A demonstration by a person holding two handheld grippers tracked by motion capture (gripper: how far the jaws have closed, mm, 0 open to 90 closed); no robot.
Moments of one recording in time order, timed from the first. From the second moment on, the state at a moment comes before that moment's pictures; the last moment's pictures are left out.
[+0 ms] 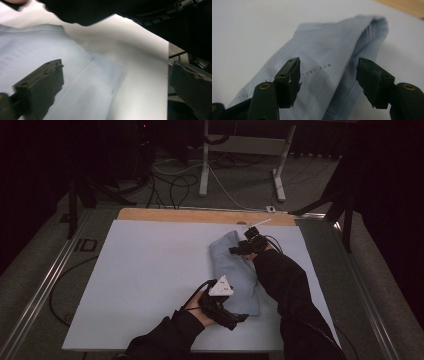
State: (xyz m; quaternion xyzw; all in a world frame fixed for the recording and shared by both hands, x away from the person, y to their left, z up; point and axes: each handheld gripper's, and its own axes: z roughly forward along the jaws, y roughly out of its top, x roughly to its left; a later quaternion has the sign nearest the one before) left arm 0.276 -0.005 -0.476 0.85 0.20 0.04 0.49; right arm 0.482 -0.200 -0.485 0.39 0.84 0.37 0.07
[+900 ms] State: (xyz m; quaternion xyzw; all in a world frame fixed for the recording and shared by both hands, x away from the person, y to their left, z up) left arm 0.277 0.127 -0.482 0.81 0.27 0.11 0.50; right arm 0.476 -0.208 -0.496 0.40 0.83 0.36 0.10
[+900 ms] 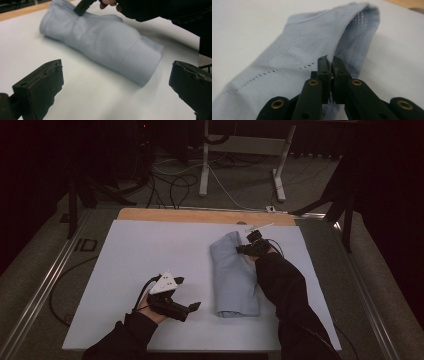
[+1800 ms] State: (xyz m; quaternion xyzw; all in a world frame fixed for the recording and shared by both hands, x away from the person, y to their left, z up) left arm 0.267 0.190 -0.508 0.79 0.31 0.16 0.50; right arm 0.478 -0.208 -0.516 0.42 0.83 0.34 0.12
